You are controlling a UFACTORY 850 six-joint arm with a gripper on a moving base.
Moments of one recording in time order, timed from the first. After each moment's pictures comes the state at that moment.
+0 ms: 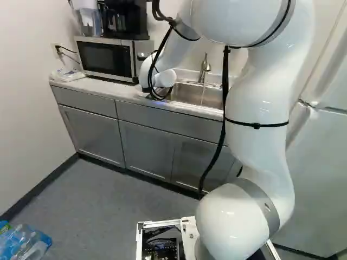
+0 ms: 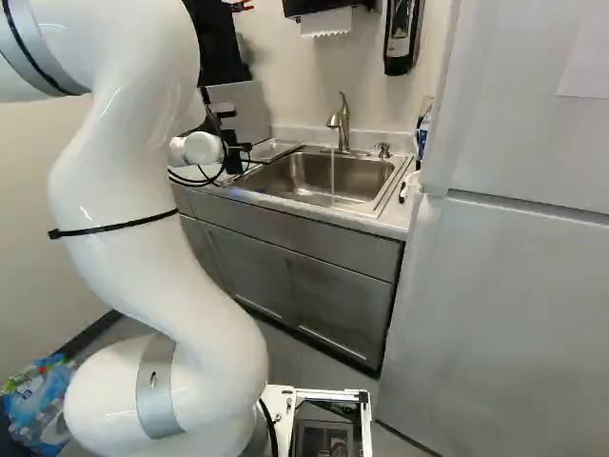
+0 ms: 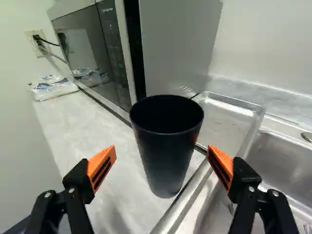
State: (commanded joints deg) arm 18.1 -19.1 -60.9 -0.1 33.9 0.0
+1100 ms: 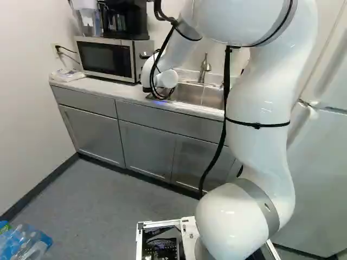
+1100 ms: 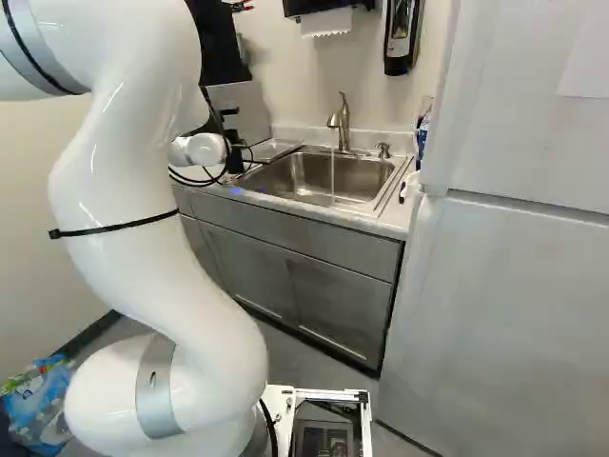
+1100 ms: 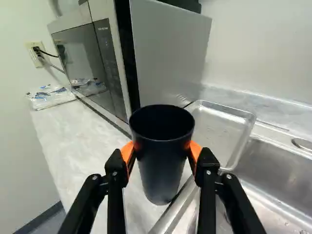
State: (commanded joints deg) arm 17.1 -18.8 -60.5 -0.1 36.0 0.0
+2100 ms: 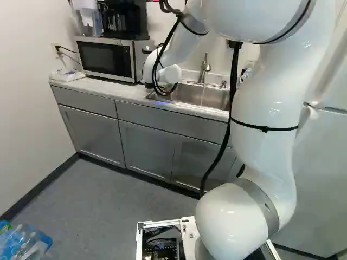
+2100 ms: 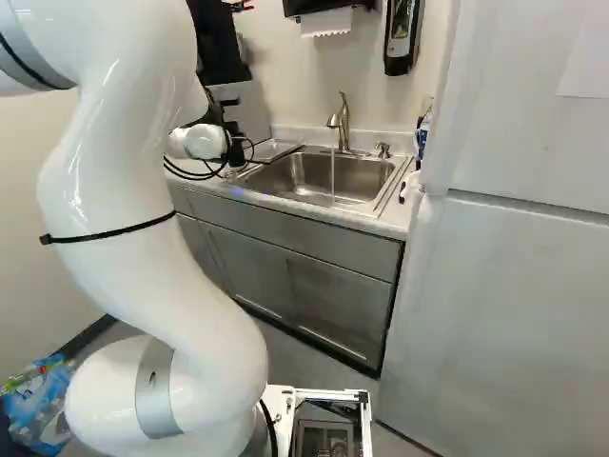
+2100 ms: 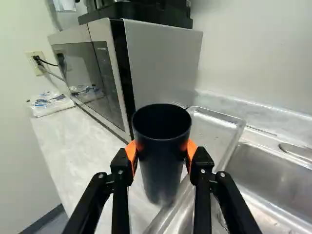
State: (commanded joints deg) arm 15.9 -14.8 -59.6 -0.1 33.6 0.0
